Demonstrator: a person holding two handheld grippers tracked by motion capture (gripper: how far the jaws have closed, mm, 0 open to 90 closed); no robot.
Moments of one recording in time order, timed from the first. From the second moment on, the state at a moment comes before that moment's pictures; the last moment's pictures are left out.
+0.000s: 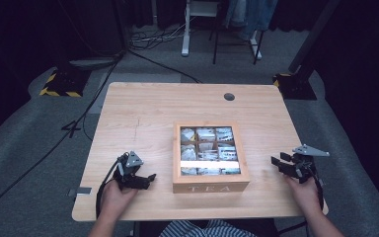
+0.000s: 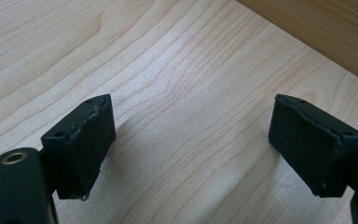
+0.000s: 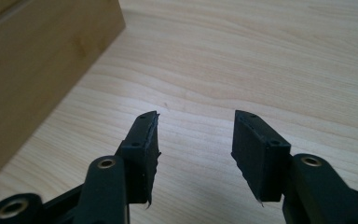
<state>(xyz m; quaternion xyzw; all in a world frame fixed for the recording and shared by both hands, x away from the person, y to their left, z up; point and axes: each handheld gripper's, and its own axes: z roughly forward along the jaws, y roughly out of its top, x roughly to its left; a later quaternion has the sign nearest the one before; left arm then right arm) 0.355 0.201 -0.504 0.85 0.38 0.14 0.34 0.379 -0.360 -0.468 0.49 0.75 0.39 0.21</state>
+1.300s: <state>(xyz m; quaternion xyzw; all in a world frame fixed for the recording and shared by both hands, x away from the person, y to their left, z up) 0.355 0.200 -0.504 0.85 0.38 0.15 0.34 0.333 -0.279 -0.419 0.36 0.81 0.46 0.11</state>
